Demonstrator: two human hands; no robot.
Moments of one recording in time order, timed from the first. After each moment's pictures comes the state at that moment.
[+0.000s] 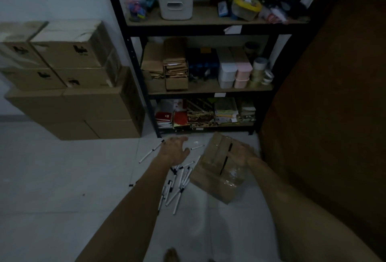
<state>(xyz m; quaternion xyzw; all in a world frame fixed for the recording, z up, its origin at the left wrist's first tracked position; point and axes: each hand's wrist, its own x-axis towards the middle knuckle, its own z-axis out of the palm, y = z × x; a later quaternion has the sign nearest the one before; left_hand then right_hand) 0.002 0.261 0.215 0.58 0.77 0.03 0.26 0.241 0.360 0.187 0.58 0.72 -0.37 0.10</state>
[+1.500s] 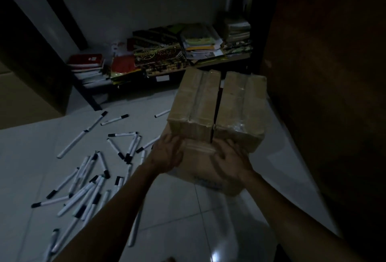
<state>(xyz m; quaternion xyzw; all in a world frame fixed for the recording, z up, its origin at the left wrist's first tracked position) 0.043 0.399 -0.419 0.78 0.61 0.01 0.15 0.290 0.415 -0.427 0.59 0.74 -0.32 -0.08</state>
